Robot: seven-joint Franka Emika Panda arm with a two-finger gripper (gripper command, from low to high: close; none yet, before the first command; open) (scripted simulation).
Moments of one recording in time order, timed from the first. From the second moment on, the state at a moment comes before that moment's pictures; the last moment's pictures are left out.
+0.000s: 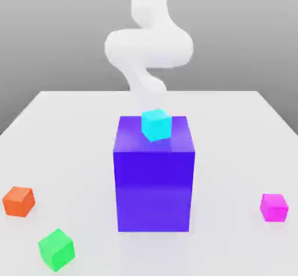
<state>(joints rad) 0.07 -0.72 -0.02 -2.32 0.04 2.33 0.71</state>
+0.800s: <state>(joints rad) 0.58 0.00 0.07 -2.51 0.19 2.66 0.04</state>
